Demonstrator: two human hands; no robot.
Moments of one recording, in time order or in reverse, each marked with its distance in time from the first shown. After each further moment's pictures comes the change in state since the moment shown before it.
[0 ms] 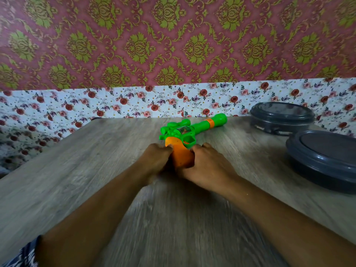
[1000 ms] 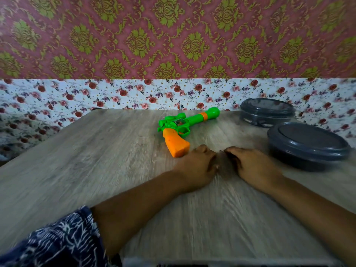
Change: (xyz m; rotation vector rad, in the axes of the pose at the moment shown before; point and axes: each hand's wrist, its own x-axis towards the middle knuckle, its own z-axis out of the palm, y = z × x) left_hand -0.063 -0.009 0.065 0.907 -0.285 0.720; right_hand -0.065 0.089 -0.039 -0.240 0.059 -0.106
